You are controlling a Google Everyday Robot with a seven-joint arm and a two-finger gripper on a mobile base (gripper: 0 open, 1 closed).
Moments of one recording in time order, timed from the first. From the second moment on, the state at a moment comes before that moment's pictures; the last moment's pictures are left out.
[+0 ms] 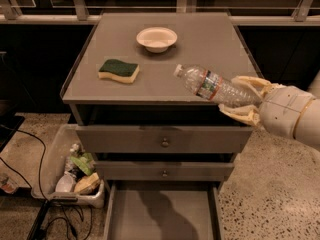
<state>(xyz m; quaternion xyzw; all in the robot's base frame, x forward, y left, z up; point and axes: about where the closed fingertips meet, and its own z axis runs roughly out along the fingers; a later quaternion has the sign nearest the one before) 0.503 -0.189 0.906 -0.51 0.61 -0.06 0.60</state>
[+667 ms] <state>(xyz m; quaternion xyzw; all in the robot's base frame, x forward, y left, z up) 0.600 -0.233 0.953 -0.46 0.64 -0.08 0.62</state>
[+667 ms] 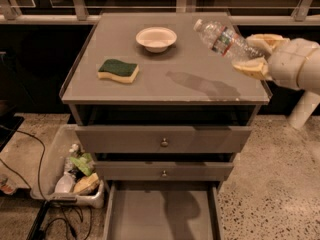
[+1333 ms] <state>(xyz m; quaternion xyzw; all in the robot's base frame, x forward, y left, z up) 0.707 -0.248 0.962 -0.44 0.67 -0.09 0.59</state>
